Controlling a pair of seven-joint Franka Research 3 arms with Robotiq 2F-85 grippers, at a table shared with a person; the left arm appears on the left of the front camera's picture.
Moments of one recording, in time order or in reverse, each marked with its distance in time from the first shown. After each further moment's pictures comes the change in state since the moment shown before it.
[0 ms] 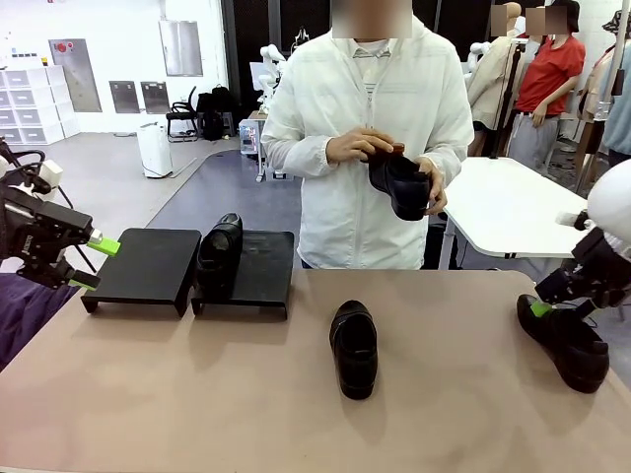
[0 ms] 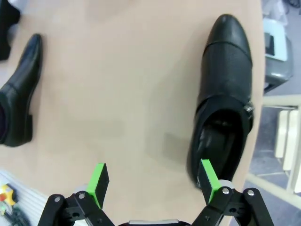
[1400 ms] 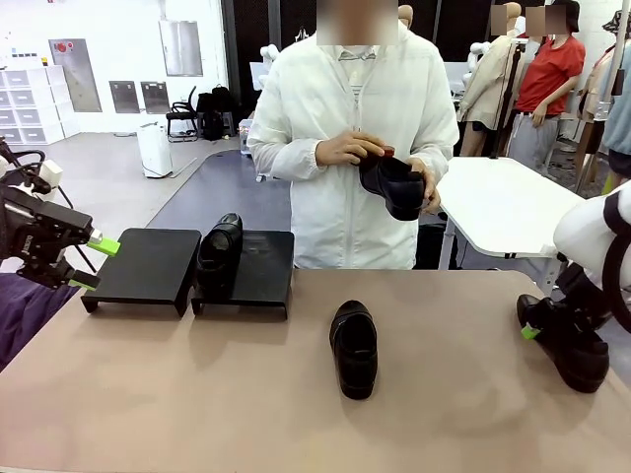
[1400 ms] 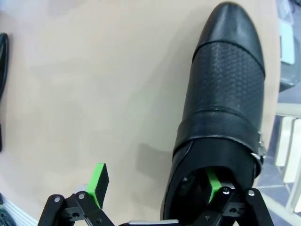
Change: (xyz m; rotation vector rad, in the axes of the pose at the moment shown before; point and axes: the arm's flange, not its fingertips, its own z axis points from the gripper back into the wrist) left arm 0.000 0.000 0.000 0.000 0.000 0.000; right arm 0.006 -0.037 -0.081 0.016 0.047 0.033
